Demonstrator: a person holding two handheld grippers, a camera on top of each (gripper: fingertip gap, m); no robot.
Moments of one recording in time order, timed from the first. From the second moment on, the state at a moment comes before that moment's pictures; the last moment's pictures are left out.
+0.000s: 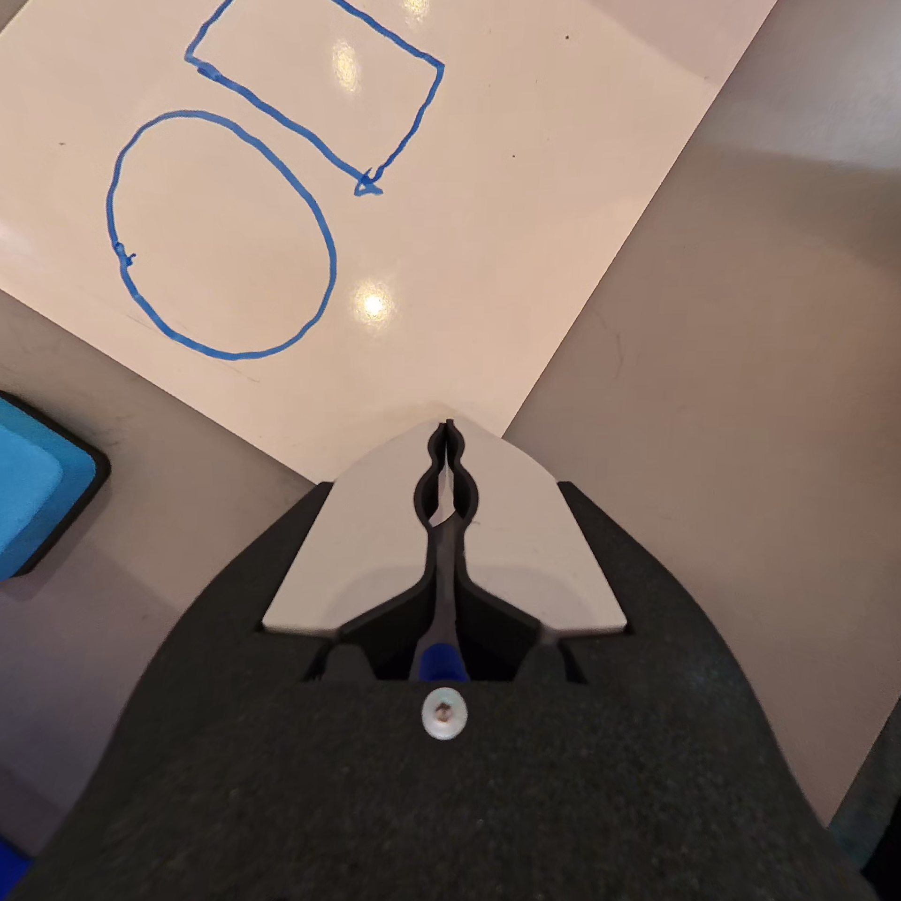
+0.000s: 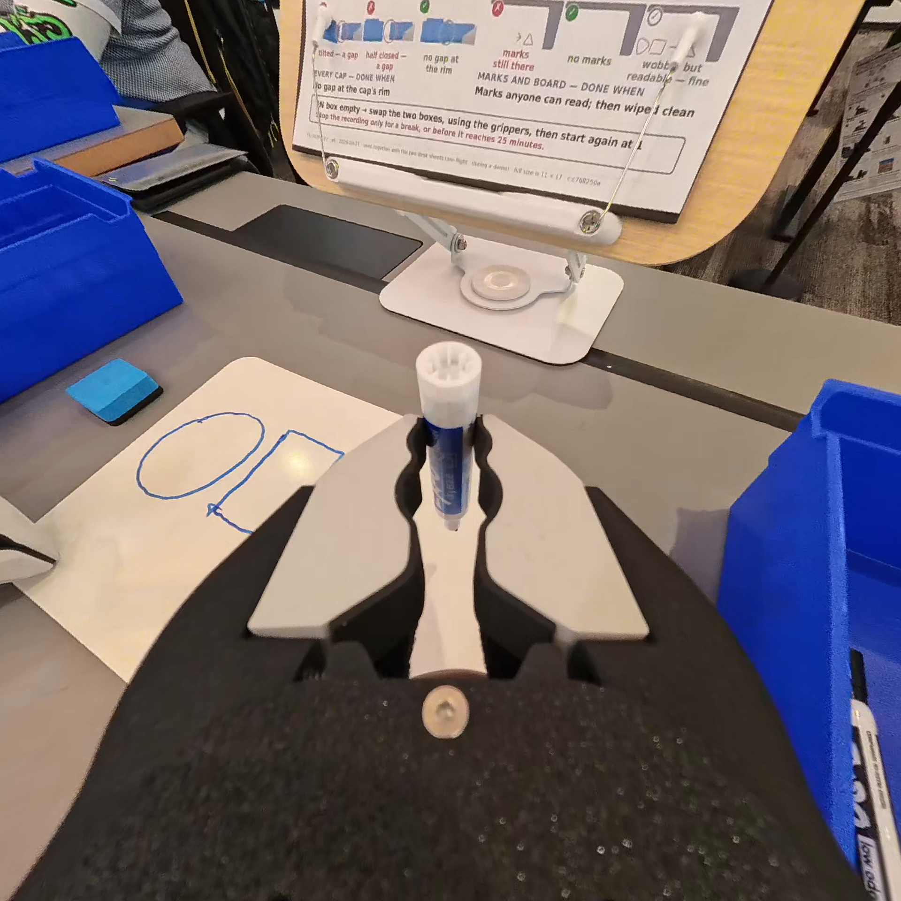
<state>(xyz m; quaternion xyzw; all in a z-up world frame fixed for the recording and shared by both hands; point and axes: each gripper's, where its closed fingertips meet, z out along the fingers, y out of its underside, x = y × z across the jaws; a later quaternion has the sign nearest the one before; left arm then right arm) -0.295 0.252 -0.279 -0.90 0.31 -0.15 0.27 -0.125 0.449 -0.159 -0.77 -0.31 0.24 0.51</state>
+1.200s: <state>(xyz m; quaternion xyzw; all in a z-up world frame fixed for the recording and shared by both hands) -0.294 0.252 -0.279 -0.90 0.30 -0.16 0.27 -0.139 0.476 -0.203 -0.77 -0.34 0.24 0.48</state>
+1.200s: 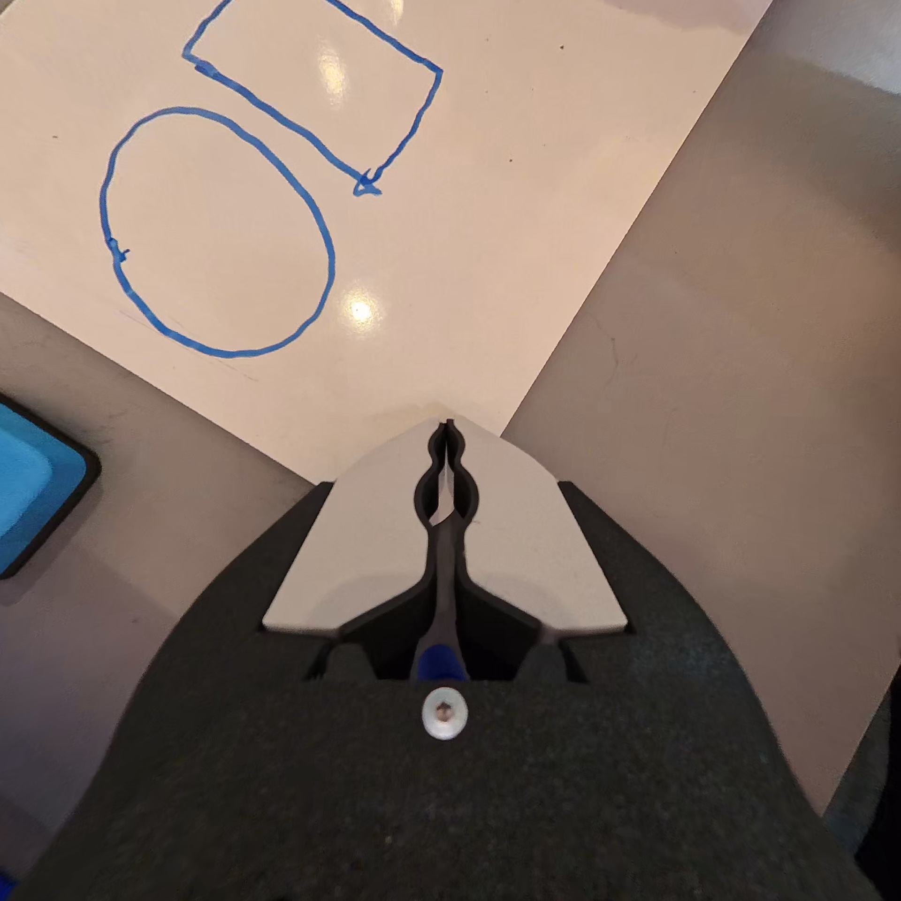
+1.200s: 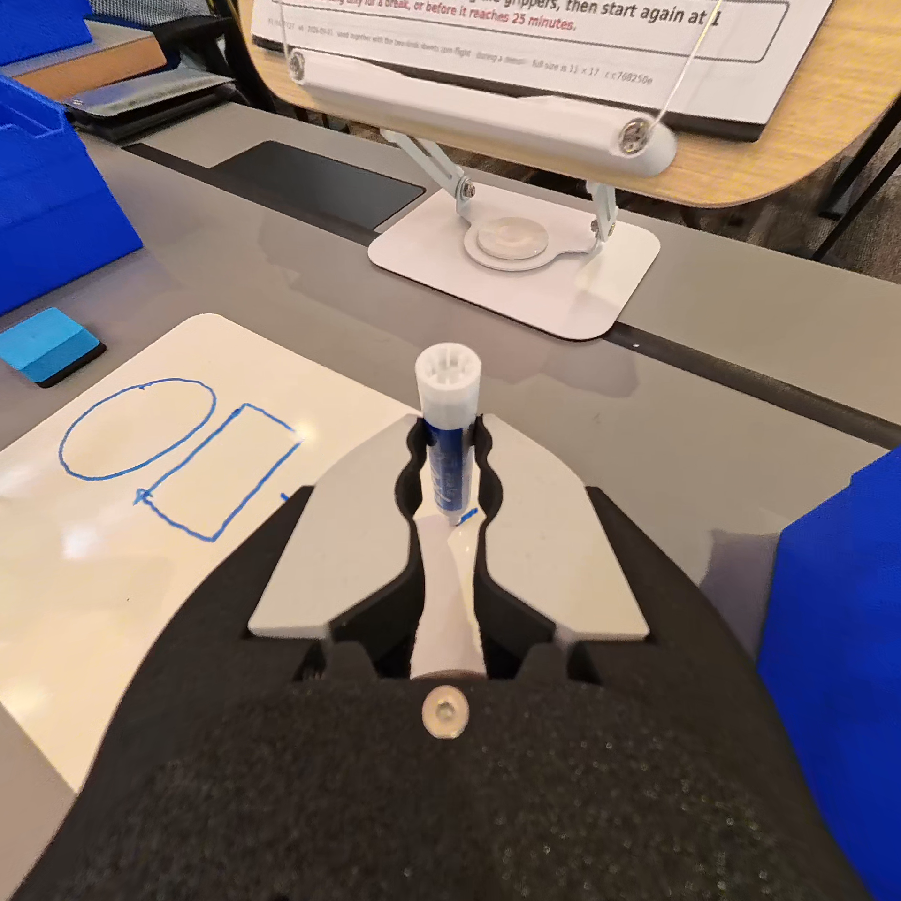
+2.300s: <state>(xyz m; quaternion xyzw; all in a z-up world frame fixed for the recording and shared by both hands) -0.294 0.251 -0.279 -0.90 0.31 -0.16 0.27 -0.139 0.409 -0.203 -0.77 -0.37 0.22 0.47</state>
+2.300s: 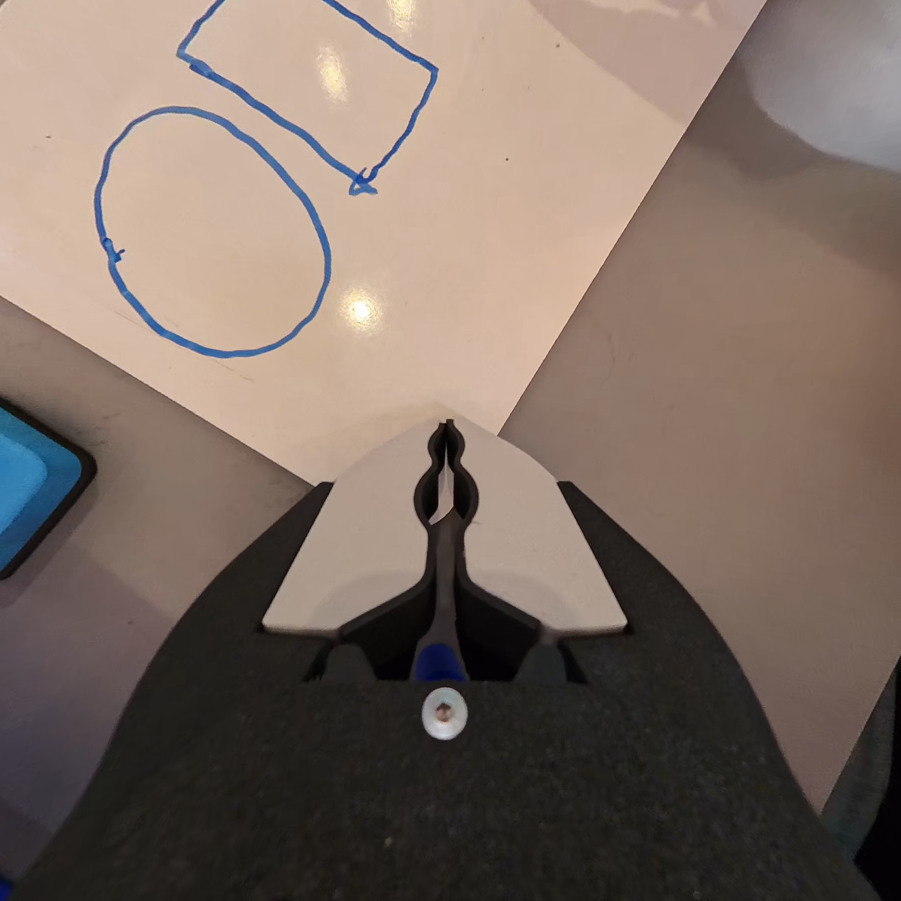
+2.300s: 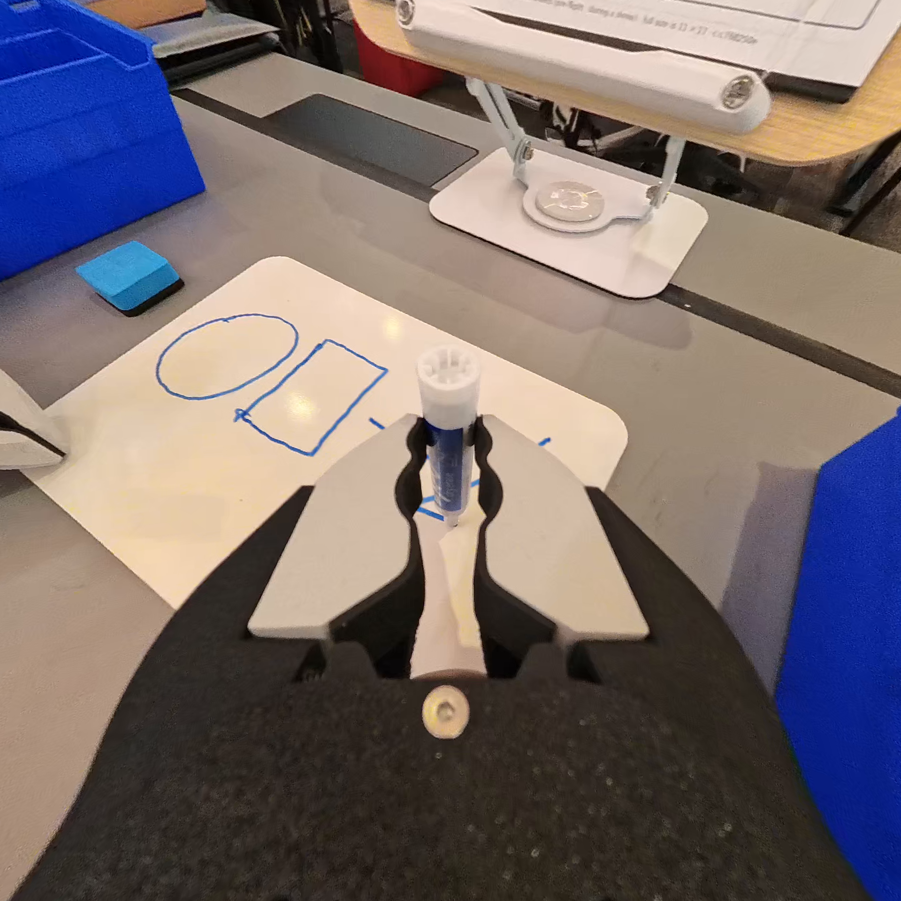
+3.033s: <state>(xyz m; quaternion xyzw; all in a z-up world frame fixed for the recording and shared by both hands) -0.290 0.251 -0.279 -0.90 0.31 -0.16 0.27 -0.082 0.432 -0.204 -0.79 -0.32 0.21 0.47</state>
